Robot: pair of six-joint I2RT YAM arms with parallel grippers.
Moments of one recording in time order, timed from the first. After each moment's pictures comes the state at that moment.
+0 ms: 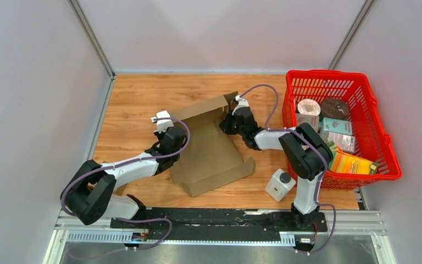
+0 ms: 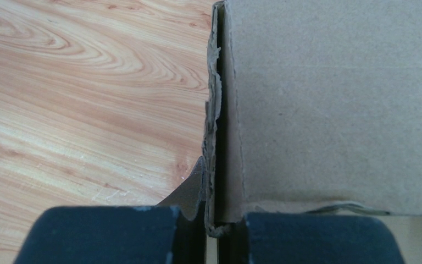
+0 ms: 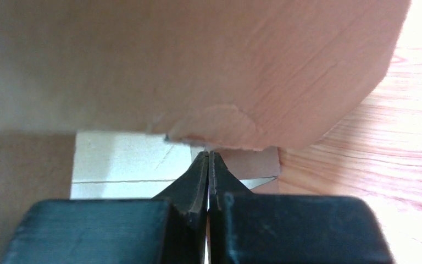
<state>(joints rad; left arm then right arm) -0.65 1.33 0.55 0.22 -0.82 -0.56 0.57 1.90 0.94 0.49 -0.03 0.57</state>
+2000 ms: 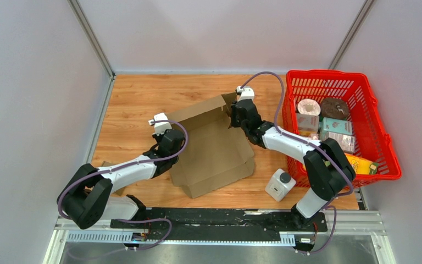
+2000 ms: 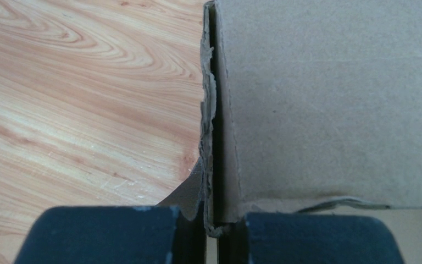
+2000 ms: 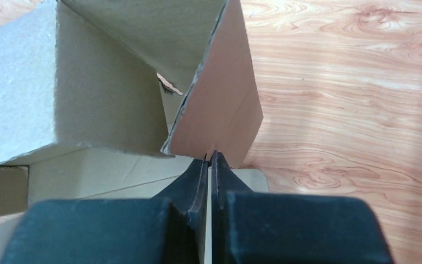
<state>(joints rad) -0.67 1.29 0.53 0.20 -0.86 -0.59 0.62 1.64 1.04 0.11 0.28 0.38</state>
